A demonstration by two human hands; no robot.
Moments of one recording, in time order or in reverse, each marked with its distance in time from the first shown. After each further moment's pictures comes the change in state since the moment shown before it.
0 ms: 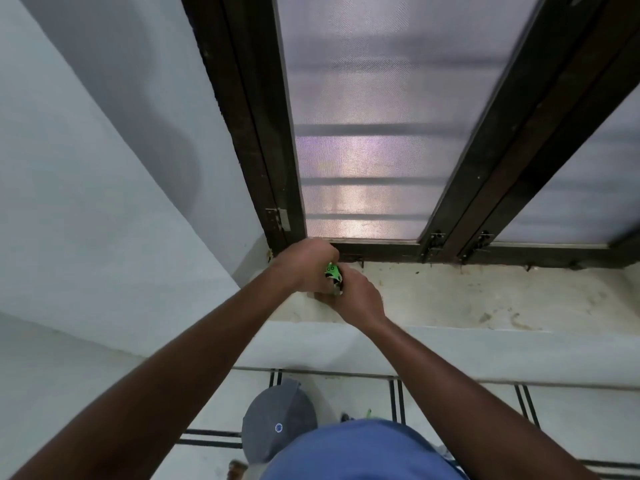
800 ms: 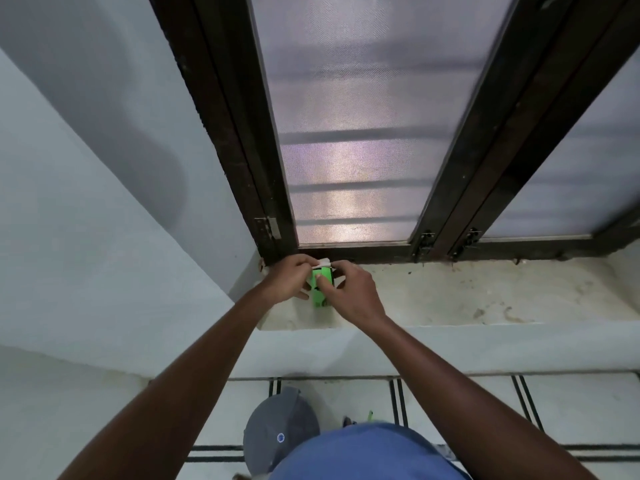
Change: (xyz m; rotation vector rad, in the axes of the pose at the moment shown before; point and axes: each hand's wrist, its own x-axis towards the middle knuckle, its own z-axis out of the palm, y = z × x) left_hand 0.012 -0.039 0.050 -0.965 0.040 -0.378; right_hand 0.000 -0.013 -0.019 0.225 0.124 0.070
